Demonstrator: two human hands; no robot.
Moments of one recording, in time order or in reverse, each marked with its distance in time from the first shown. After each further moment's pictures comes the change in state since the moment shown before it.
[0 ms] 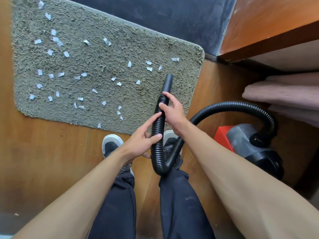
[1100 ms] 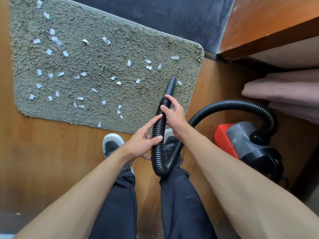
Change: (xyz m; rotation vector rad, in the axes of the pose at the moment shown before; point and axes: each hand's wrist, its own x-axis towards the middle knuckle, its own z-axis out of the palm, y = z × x) left_hand -0.003 -0.003 0.001 -0.008 -0.036 -0.043; right_hand -0.013 0.007 0.000 0.046 0.061 0.025
